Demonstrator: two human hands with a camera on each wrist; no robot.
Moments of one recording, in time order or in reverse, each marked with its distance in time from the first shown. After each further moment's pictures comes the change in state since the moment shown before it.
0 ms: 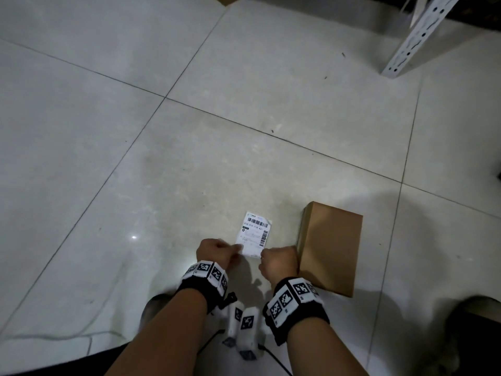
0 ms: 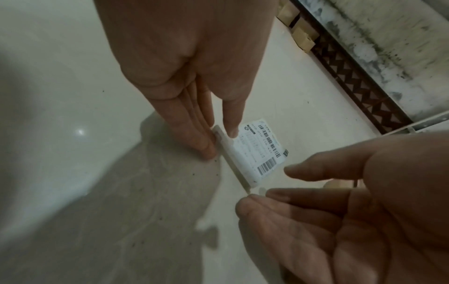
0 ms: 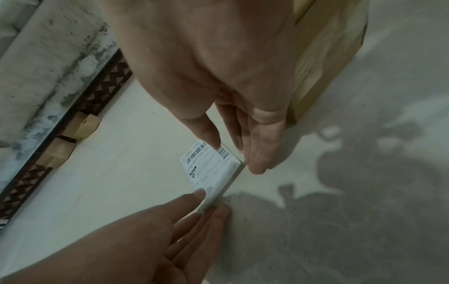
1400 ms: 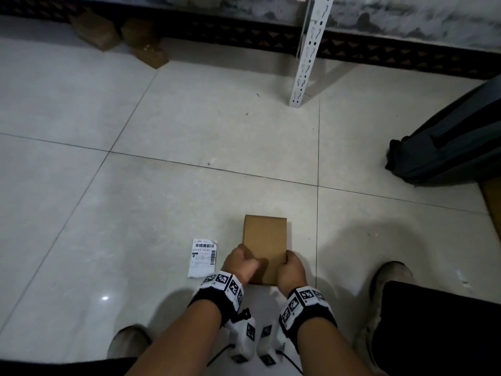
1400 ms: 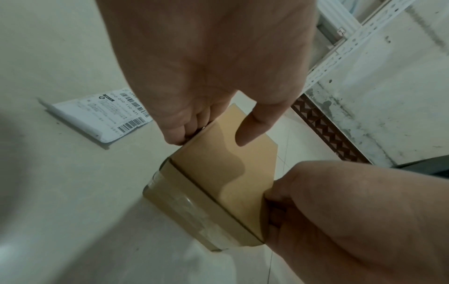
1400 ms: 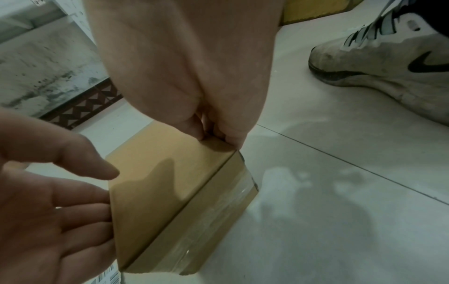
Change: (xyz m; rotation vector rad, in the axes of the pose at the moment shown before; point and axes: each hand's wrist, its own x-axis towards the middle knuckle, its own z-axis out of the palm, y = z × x) left_hand -0.117 0.086 0.111 0.247 -0.415 0.249; right_hand -0.055 0.087 -0.129 0.447 0.301 0.023
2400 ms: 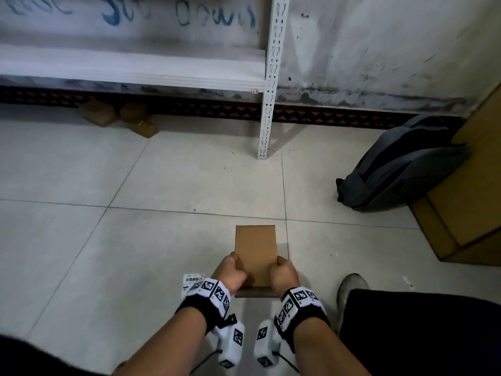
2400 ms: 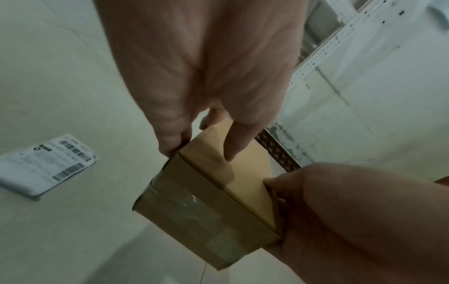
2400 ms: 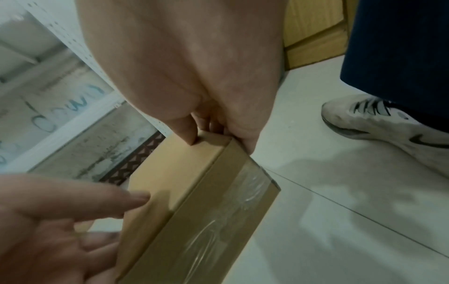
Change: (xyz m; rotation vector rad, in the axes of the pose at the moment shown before) left_hand -0.101 0.067 -0.019 0.106 -0.031 0.263; right_hand -0.085 -0.059 -0.084 0.008 0.077 -0.125
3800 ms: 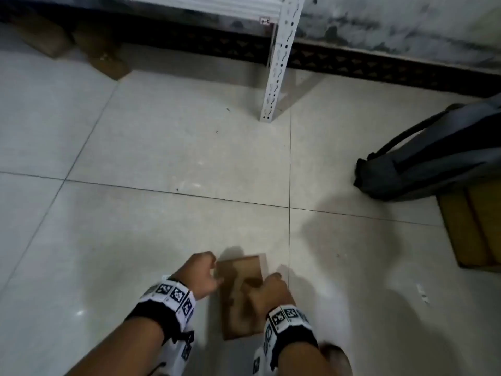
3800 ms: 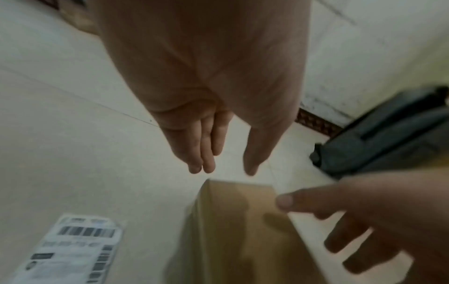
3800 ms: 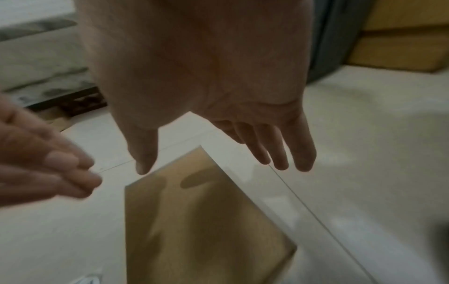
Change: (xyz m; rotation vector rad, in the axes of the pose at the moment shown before) left_hand 0.120 -0.023 -0.044 0.527 -0.055 -0.072; right_hand 0.093 0.017 0.041 -0.491 -0.121 0.158
